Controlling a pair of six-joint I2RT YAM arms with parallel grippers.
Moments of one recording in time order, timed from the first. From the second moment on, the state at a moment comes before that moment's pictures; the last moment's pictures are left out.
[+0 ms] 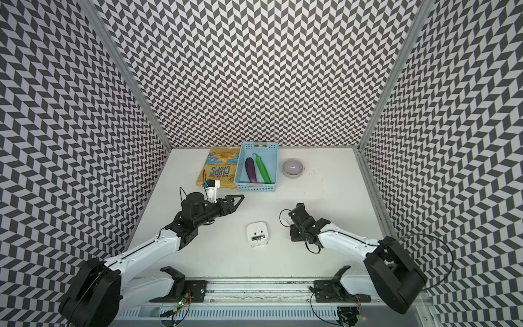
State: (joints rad) left arm -0.44 1.12 0.48 0.32 0.36 -0.75; right arm 0.66 1.26 0.55 -0.43 0.14 0.58
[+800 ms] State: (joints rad) left arm -0.53 1.17 0.79 0.25 0.79 -0.55; right arm 0.75 0.90 0.75 -0.17 -0.38 0.00
